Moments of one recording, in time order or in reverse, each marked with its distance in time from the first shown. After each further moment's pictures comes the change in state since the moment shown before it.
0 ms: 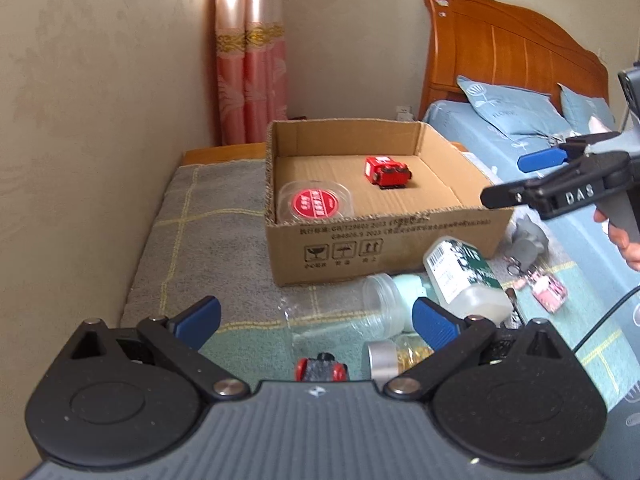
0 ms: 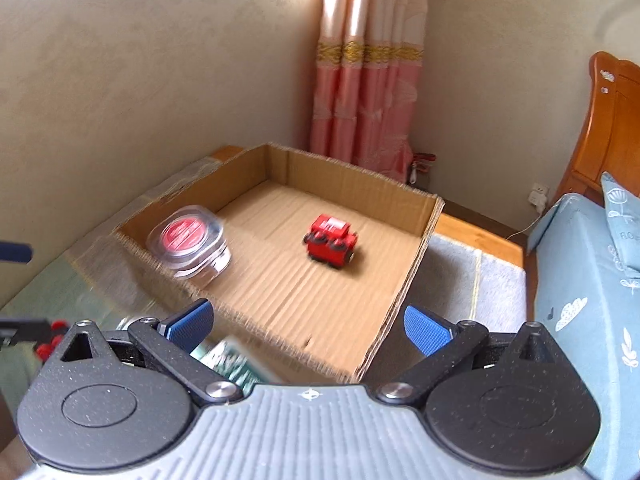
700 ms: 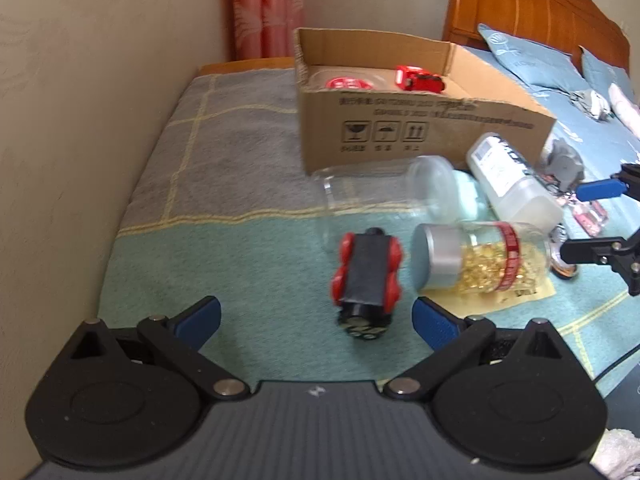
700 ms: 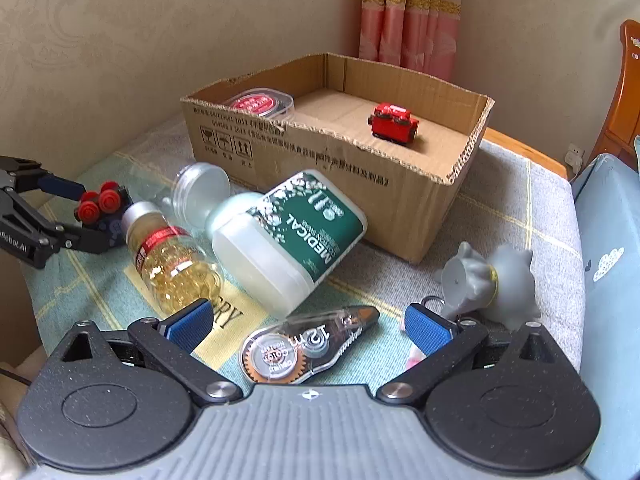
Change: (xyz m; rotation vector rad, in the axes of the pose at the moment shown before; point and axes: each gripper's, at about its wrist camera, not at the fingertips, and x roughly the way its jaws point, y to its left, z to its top) left arm 0.027 0.025 -0.057 -0.044 0.166 0.042; right arm -0.004 0.032 -0.092 -0.020 0.111 0.095
